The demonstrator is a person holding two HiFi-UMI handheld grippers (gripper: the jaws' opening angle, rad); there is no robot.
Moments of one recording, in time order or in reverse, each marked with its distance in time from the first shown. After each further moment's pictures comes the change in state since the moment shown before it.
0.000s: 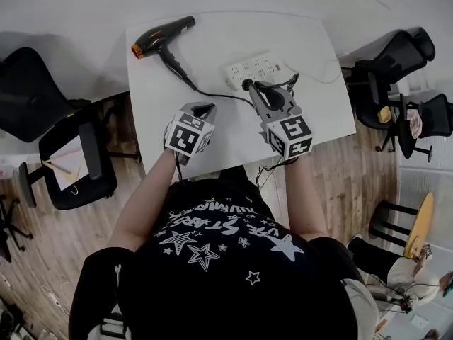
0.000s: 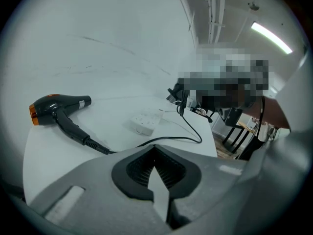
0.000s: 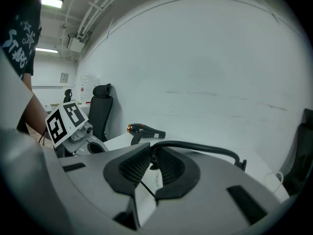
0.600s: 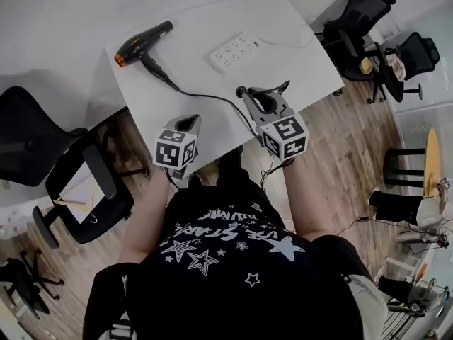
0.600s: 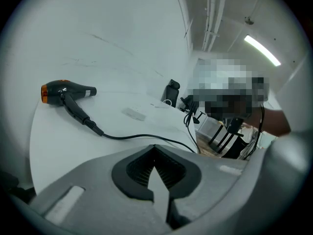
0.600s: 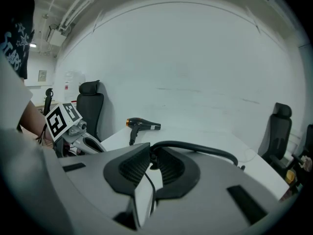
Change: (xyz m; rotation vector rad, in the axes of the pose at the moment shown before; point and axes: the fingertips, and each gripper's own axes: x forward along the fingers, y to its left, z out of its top) left arm -0.068 -0.010 -0.057 -0.022 -0.007 -0.139; right arm -0.061 0.066 -0.025 0.101 0.063 -0.218
